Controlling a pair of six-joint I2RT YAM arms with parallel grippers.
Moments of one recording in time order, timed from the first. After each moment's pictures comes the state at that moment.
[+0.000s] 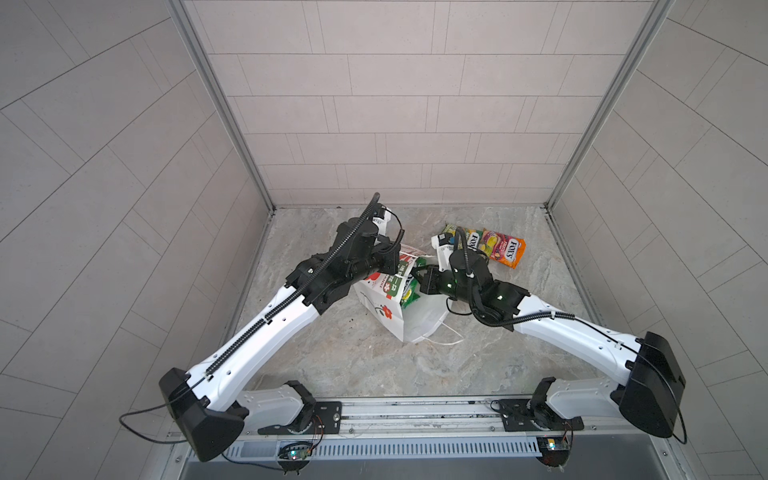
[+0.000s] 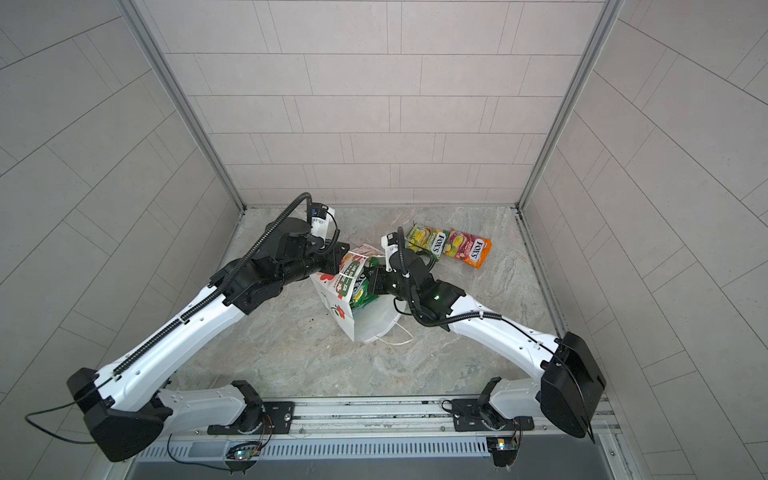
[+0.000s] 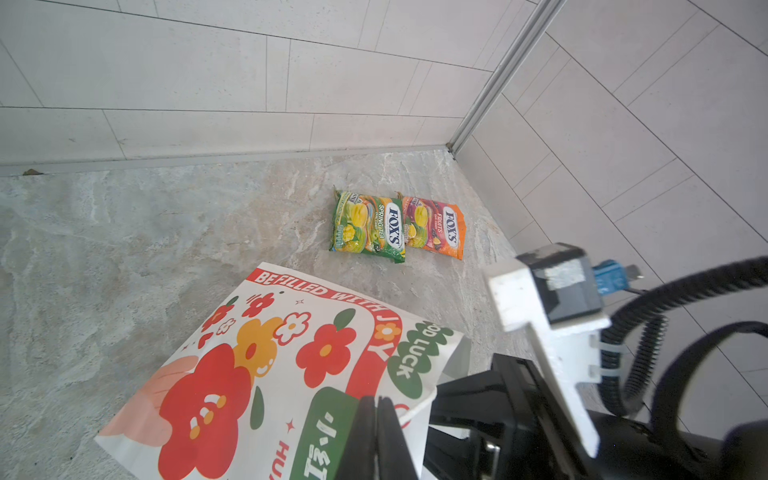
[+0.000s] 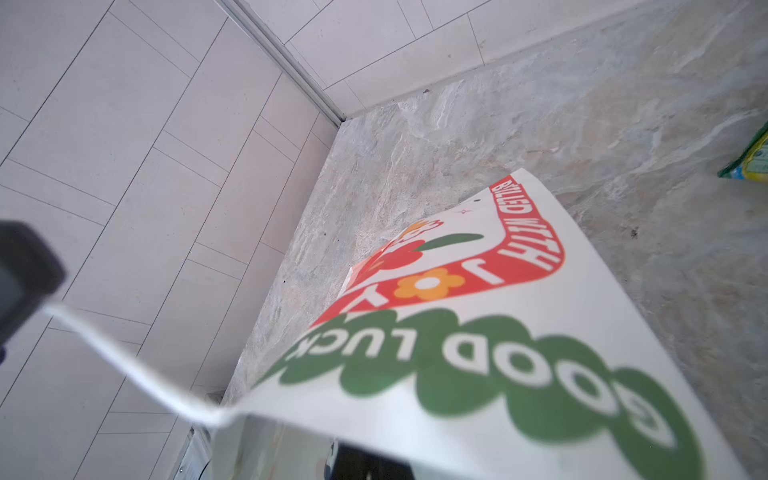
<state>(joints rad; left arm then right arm) -0.68 1.23 1.33 -0.59 -0.05 -0.42 0.76 1.29 0.98 -0.10 -0.04 0.72</state>
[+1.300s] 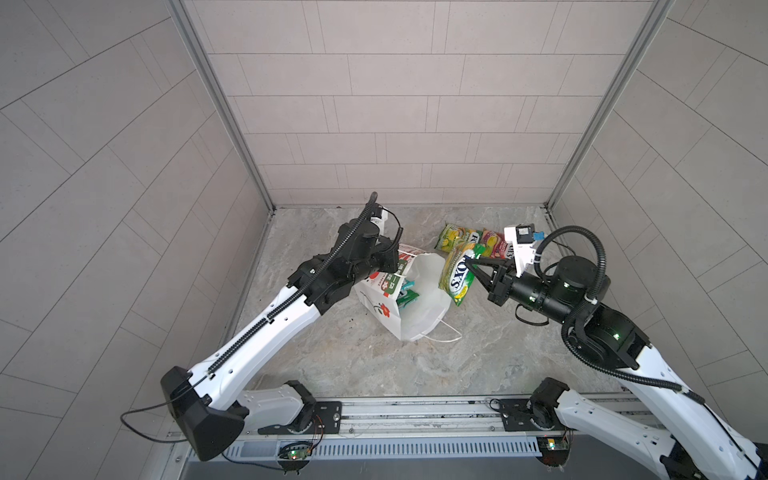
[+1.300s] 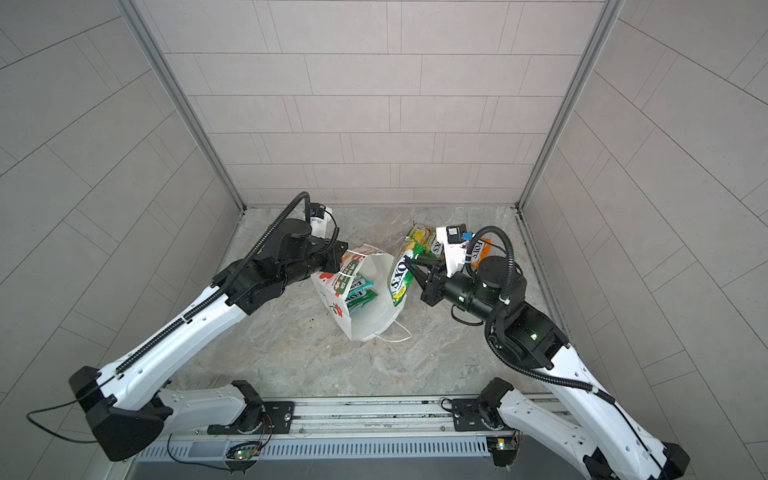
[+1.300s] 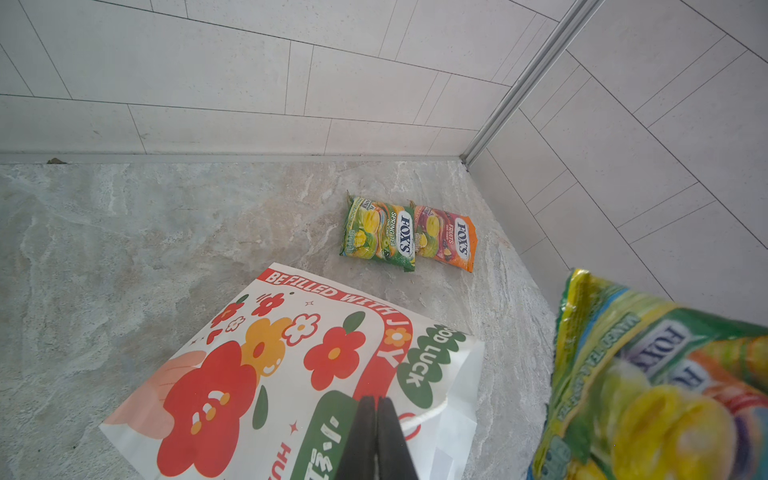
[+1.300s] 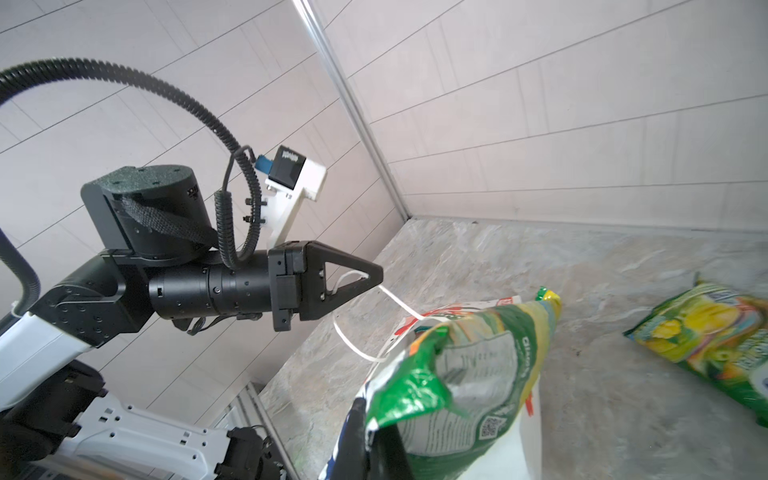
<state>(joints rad) -0.69 1.23 1.32 -0.57 -0.08 -0.45 0.63 0.77 1.08 -0.42 -0.15 0.46</state>
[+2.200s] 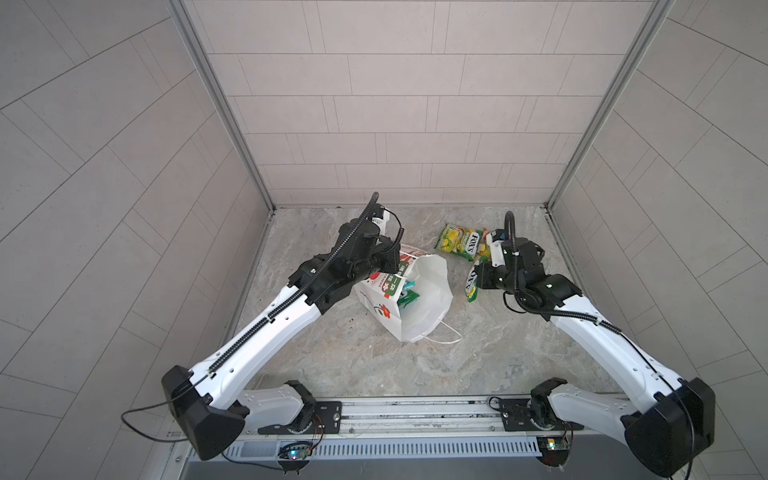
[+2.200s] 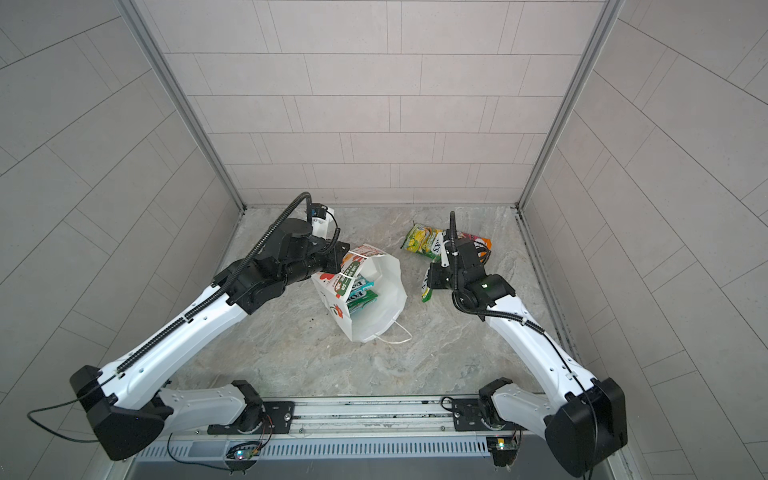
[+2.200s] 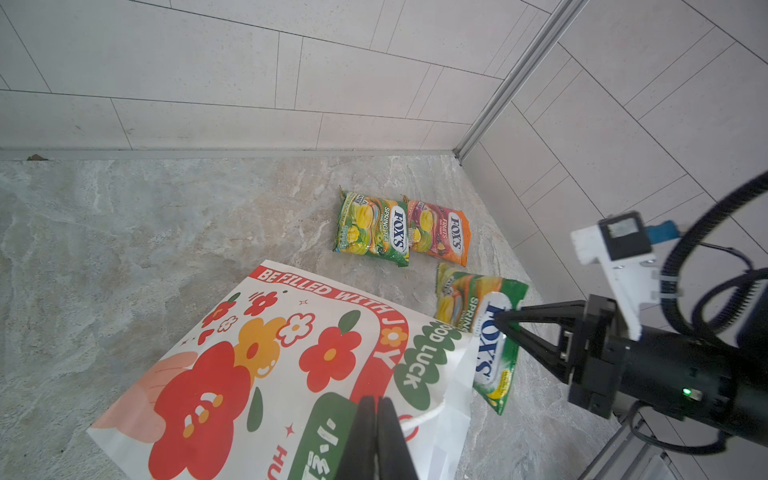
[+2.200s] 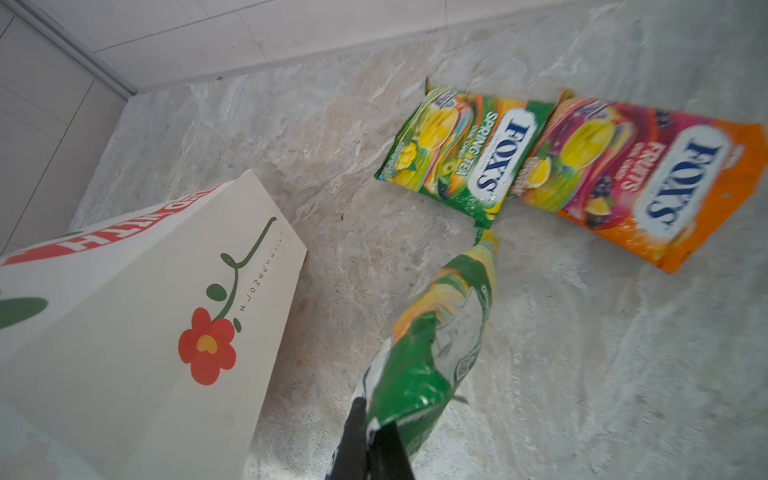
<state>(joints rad) -0.69 1.24 1.32 -0.57 -0.05 -0.45 0.36 1.17 0.96 -0.50 -0.07 0.38</state>
